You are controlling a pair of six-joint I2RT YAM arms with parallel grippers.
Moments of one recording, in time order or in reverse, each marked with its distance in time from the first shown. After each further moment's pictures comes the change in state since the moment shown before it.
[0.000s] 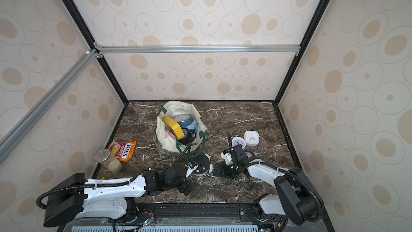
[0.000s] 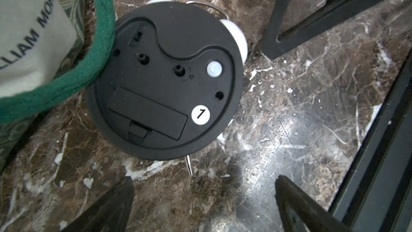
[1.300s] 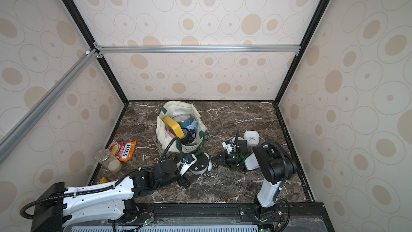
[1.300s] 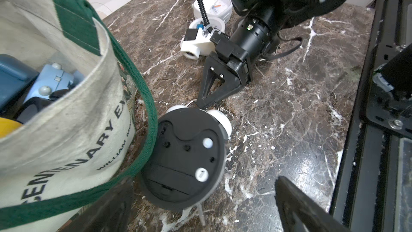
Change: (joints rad) left arm 0.031 -0.199 0.002 0.130 -0.034 0.182; right arm -0.178 0.460 -0.041 0.935 -0.359 0.362
